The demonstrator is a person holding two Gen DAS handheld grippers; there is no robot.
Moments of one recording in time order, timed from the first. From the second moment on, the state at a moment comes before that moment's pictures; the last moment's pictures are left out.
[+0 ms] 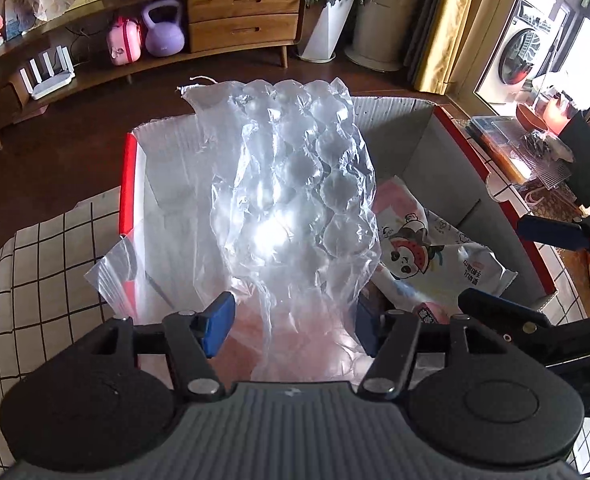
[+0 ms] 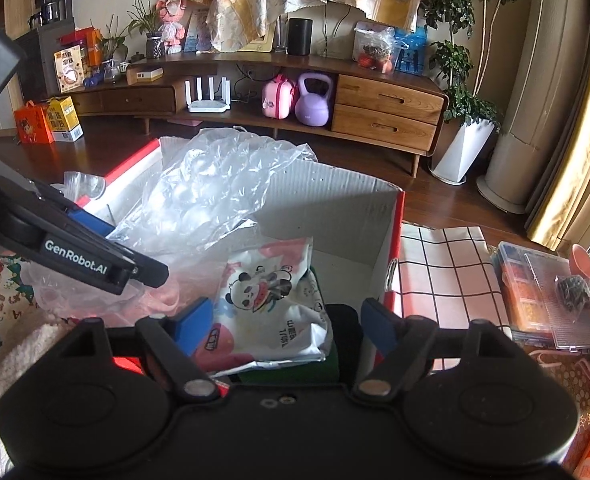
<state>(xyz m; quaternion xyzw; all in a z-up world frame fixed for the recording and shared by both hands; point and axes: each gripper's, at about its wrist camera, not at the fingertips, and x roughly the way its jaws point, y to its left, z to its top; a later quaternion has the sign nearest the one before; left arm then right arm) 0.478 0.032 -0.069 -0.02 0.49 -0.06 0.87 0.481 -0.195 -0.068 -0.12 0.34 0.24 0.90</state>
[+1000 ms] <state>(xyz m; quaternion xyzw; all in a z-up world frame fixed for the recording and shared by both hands) 0.373 0.064 -0.012 -0.08 0.42 -0.08 0.90 0.400 -0.227 -0.030 -0.08 0.32 0.27 0.91</state>
